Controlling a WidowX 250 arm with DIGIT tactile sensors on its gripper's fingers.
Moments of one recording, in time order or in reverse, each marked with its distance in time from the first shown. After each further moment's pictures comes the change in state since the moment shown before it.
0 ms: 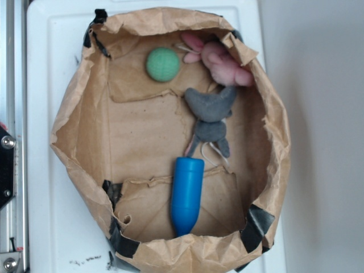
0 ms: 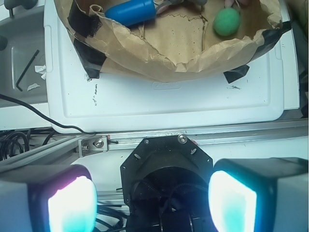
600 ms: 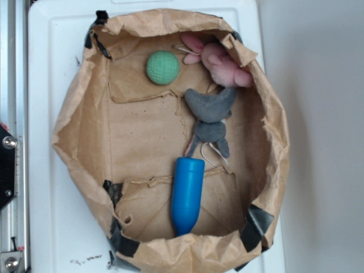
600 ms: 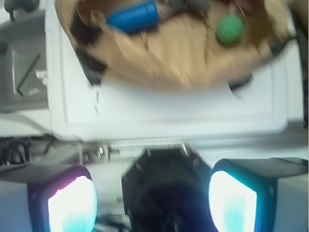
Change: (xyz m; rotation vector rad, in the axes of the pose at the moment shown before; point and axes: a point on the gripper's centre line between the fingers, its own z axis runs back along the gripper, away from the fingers) arm 0.041 -0.009 -0.014 -0.082 -0.011 0.034
